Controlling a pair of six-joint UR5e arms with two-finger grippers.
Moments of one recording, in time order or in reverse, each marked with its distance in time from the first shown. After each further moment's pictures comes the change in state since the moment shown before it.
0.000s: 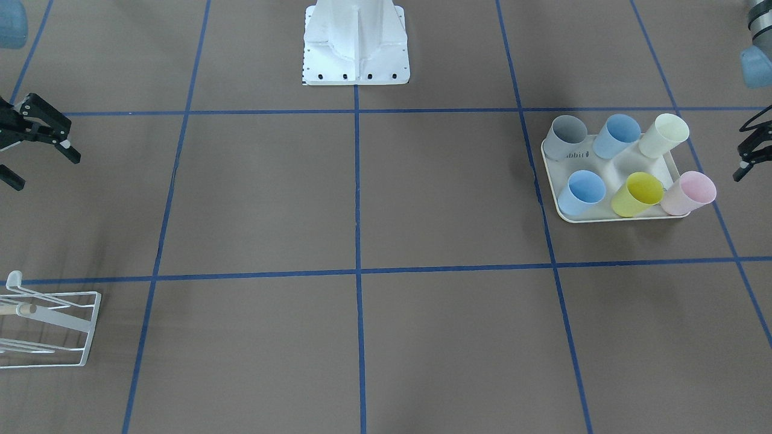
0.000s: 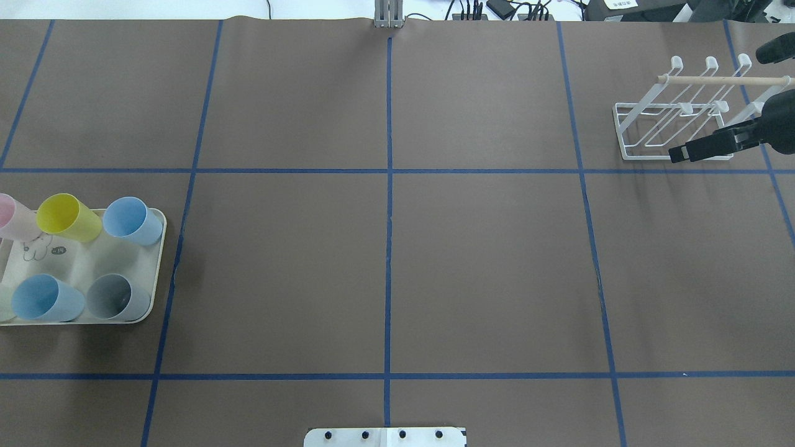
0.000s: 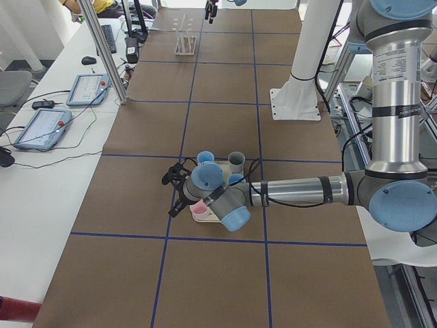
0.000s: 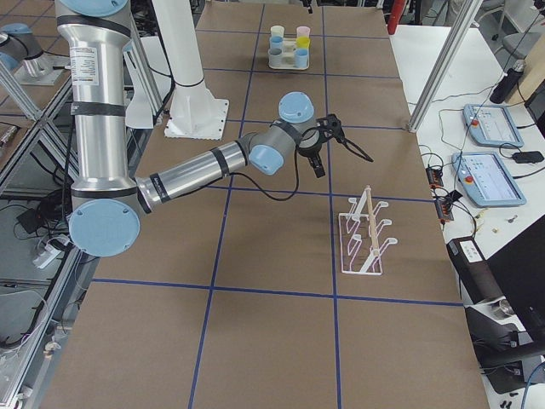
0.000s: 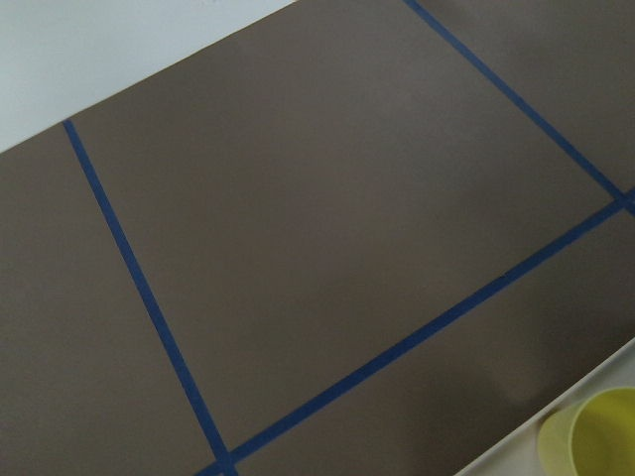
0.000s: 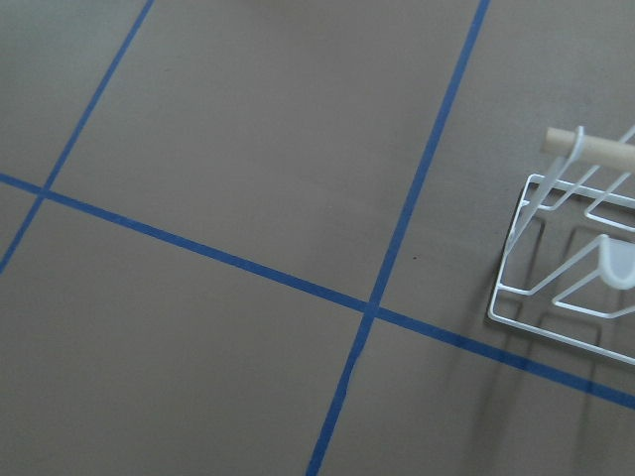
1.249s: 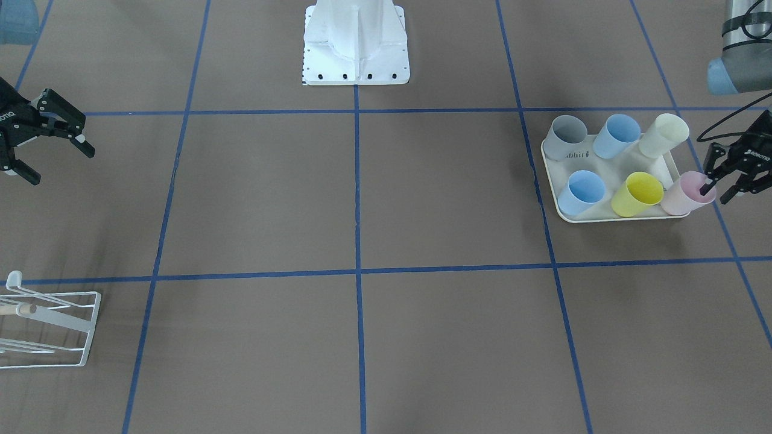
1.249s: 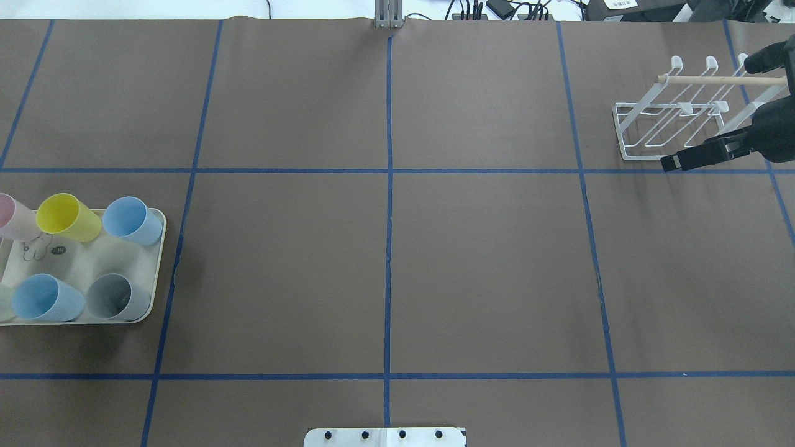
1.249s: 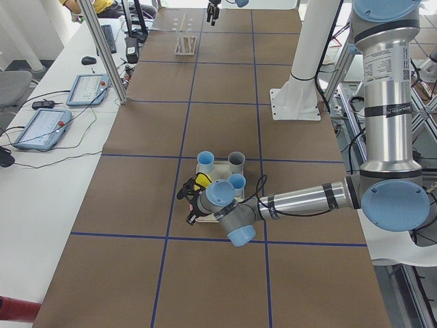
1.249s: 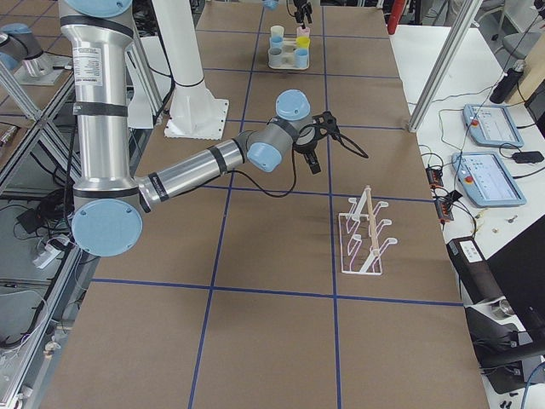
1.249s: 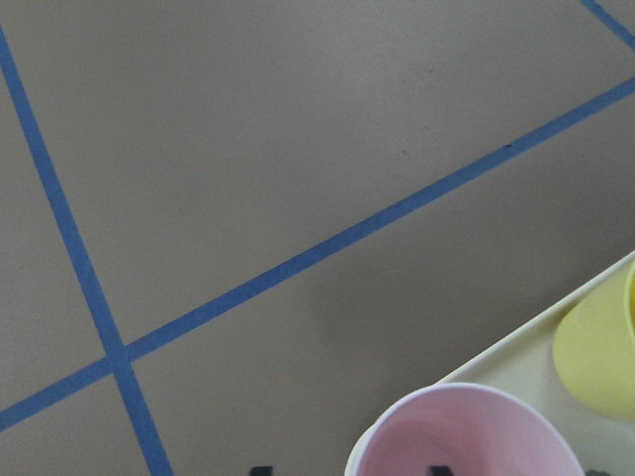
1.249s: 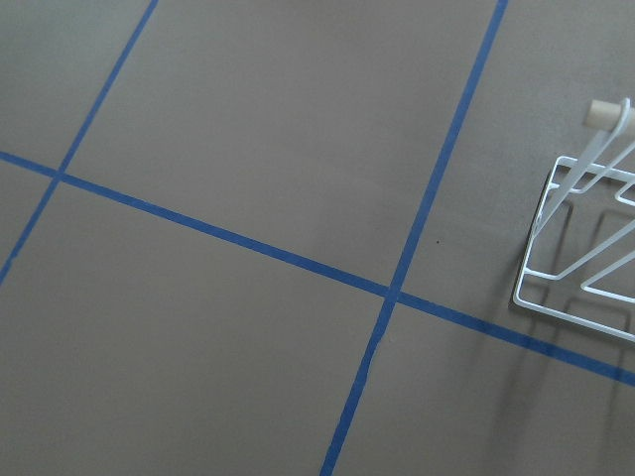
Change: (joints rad) left arm 0.149 0.023 0.087 -0.161 0.106 -0.124; right arm -0.018 -0.011 0.009 0.001 -0.003 0.006
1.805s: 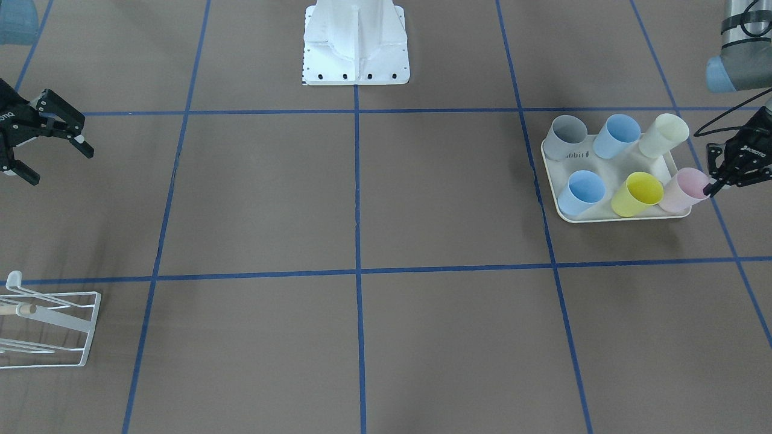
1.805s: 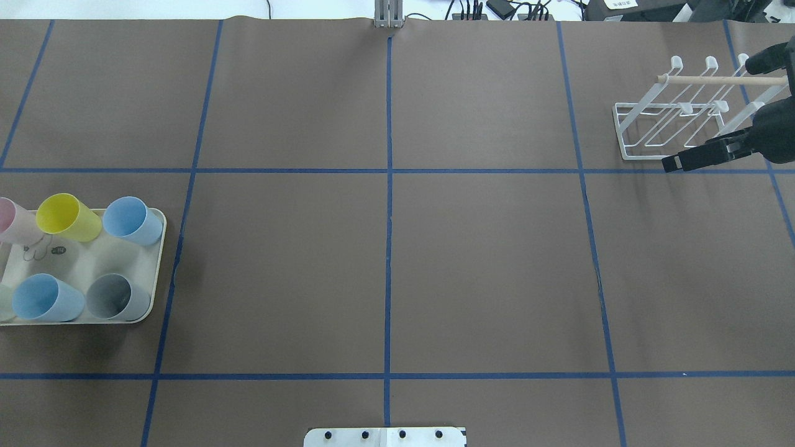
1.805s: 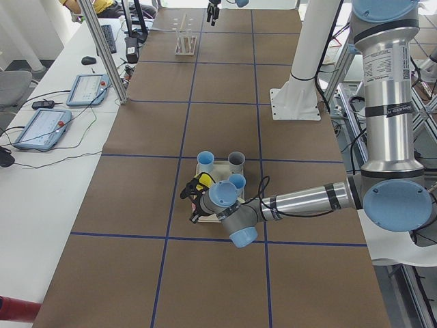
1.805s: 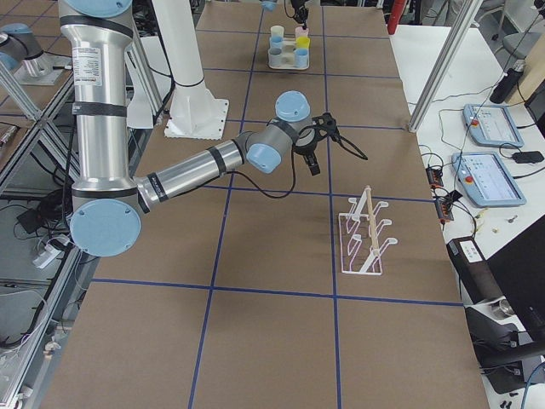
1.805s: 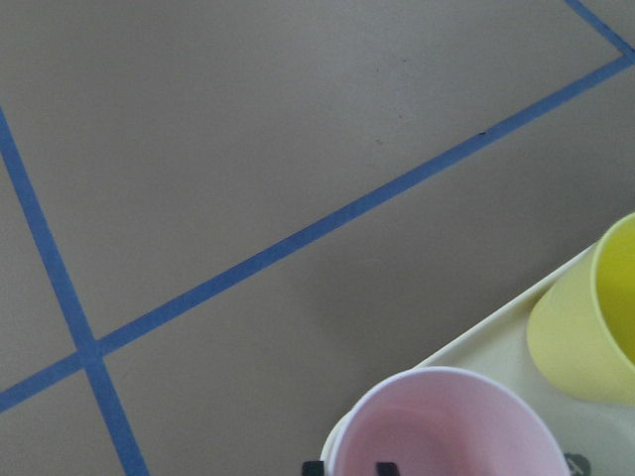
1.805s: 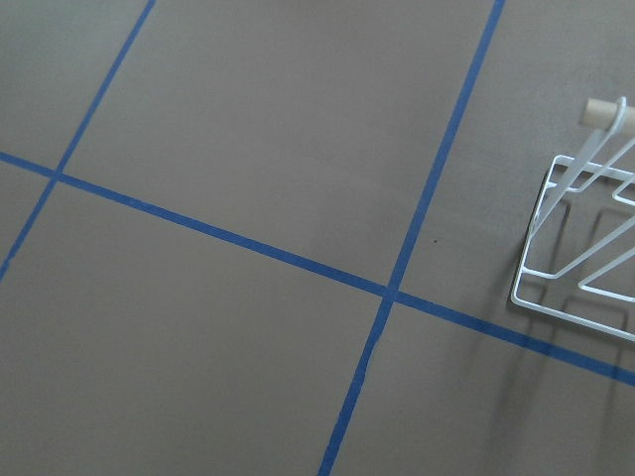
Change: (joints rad) left arm 0.005 0.016 -0.003 -0.034 -0.009 -0.001; right arm 0.001 0.000 -0.001 0.000 0.000 0.000
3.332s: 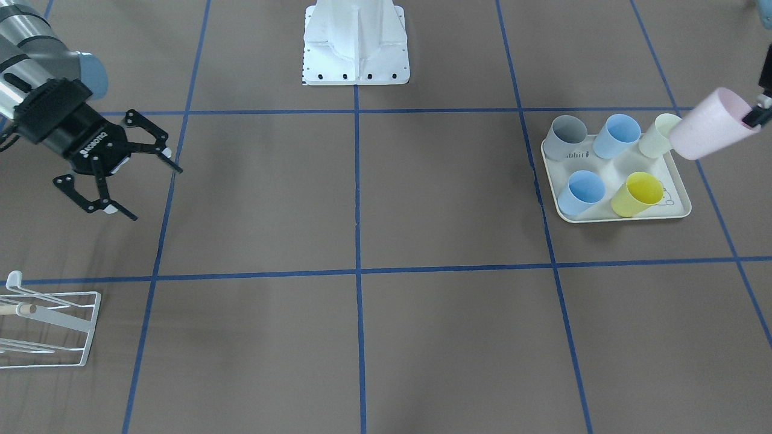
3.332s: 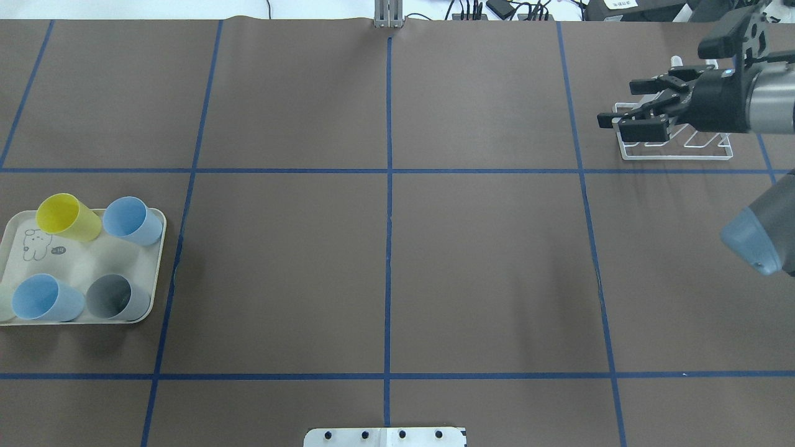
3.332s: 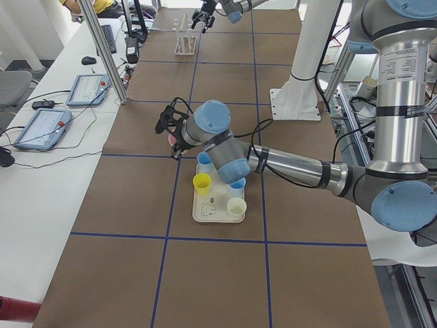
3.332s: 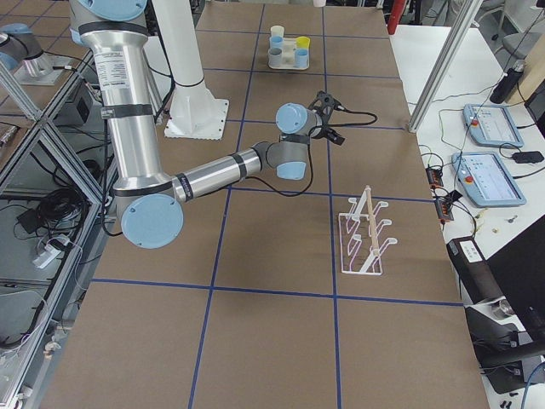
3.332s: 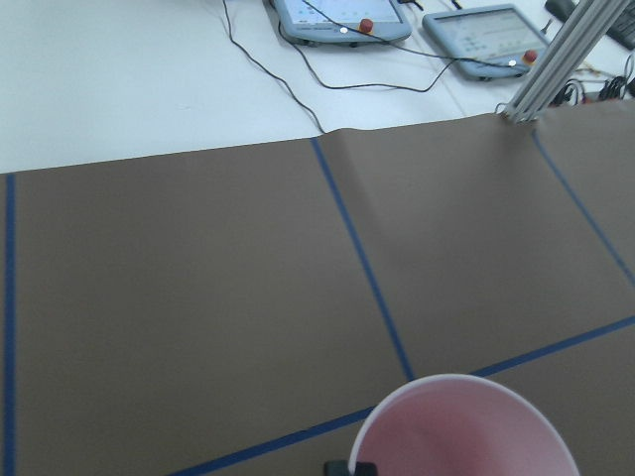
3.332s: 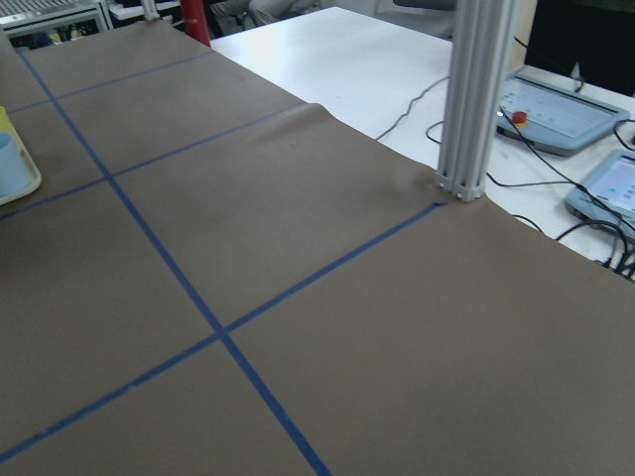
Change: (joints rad) left arm -0.224 -0.141 -0.627 0.483 -0.320 -0.591; right arm -0.216 0.215 -0.266 0.723 -0.257 -0.151
